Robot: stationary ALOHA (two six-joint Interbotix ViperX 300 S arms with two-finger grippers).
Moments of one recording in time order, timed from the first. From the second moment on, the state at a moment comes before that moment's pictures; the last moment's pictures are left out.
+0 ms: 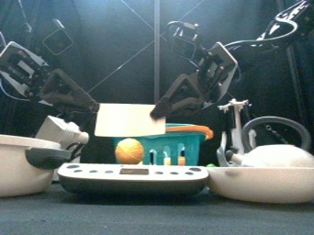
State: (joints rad) left arm -0.11 -0.25 1.20 -0.02 -0.59 0.03; right arm 0.05 0.04 0.72 -0.32 -0.25 0.37
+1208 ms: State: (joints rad) left arm -0.09 -0.12 1.14 0.00 -0.55 0.03; right arm 0.06 0.12 0.72 -0.29 -0.24 0.37
